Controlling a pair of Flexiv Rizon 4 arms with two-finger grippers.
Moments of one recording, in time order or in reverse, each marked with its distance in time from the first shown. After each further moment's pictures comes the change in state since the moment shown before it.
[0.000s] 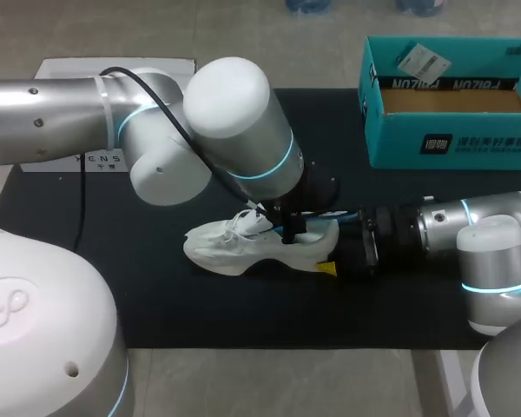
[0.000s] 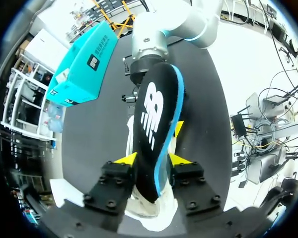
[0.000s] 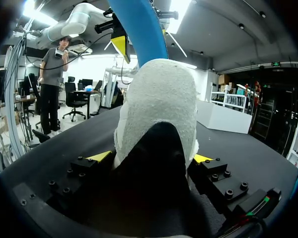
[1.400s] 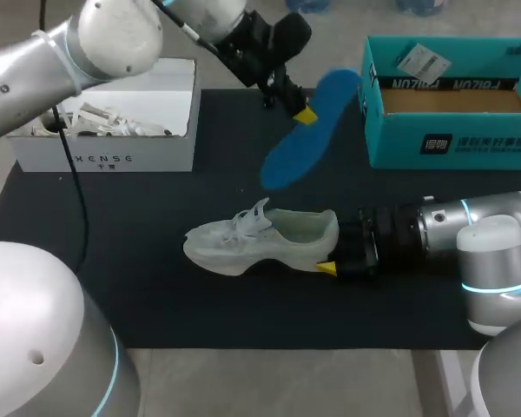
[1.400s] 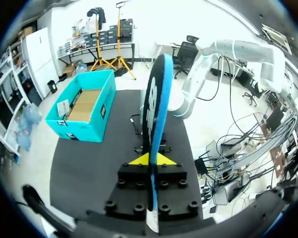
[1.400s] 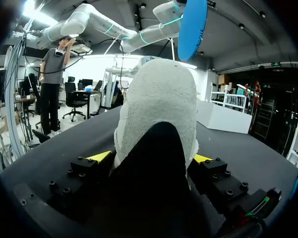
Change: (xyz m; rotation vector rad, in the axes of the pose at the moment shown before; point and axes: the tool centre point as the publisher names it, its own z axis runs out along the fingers) left arm -0.113 -0.054 -0.143 0.430 0.393 -0.106; right arm 0.000 0.000 0.000 0.000 0.000 0.000
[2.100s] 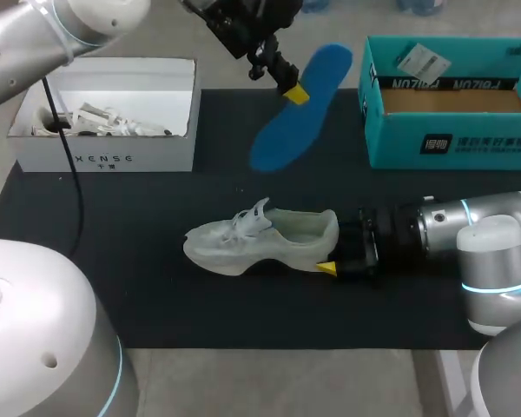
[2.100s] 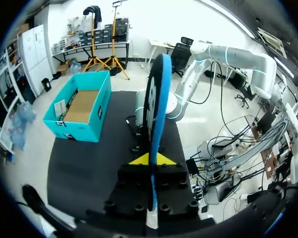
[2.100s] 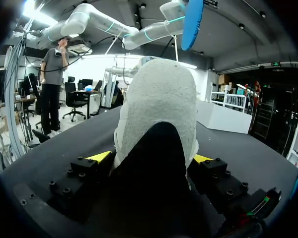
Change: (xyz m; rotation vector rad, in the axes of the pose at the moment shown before) left arm -0.003 -0.013 -0.027 0.005 0.070 -0.045; right arm 0.000 0.000 0.000 0.000 0.000 0.000
